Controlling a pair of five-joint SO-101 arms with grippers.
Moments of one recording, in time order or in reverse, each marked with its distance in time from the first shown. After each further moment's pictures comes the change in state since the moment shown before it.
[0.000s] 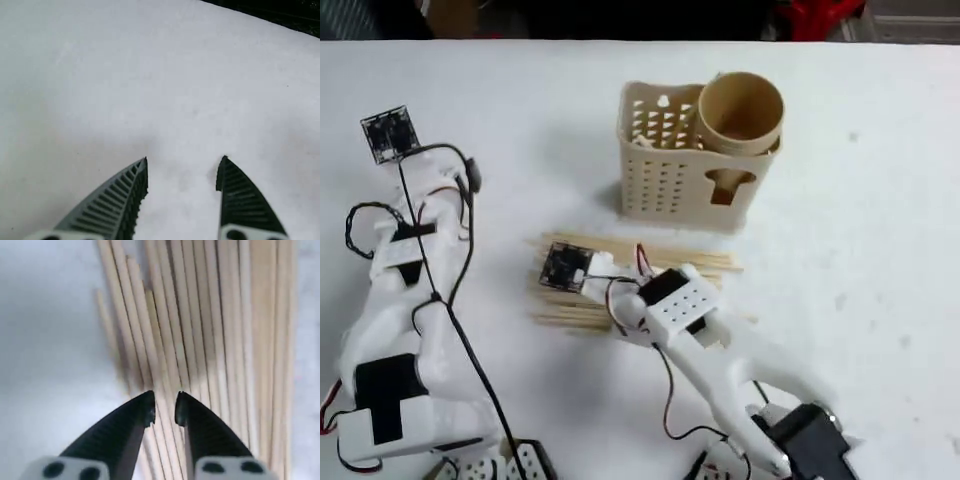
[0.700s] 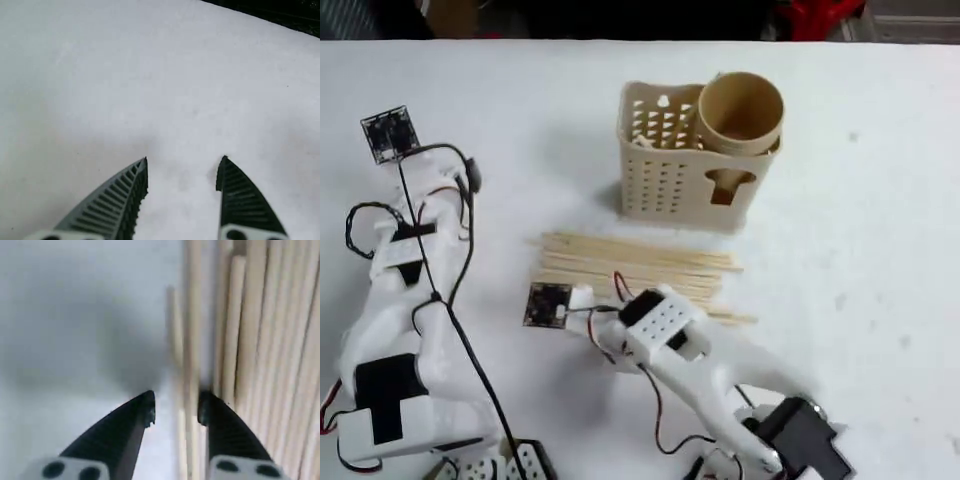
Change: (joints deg) left arm 0.0 0.0 0.0 0.0 0.0; right arm -7.1 4.9 2.1 -0.2 0.4
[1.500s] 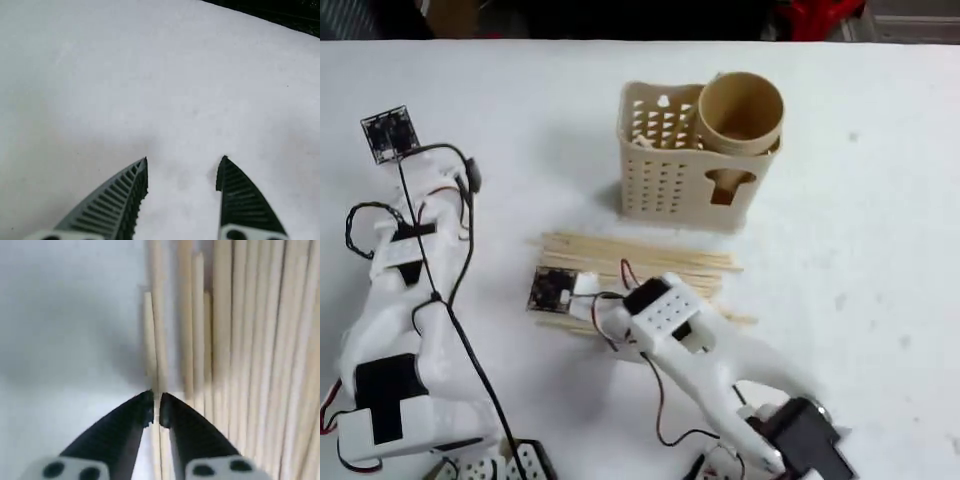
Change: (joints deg) left arm 0.0 0.0 0.0 0.0 0.0; right arm 2.5 -3.0 -1.8 3.3 0.0
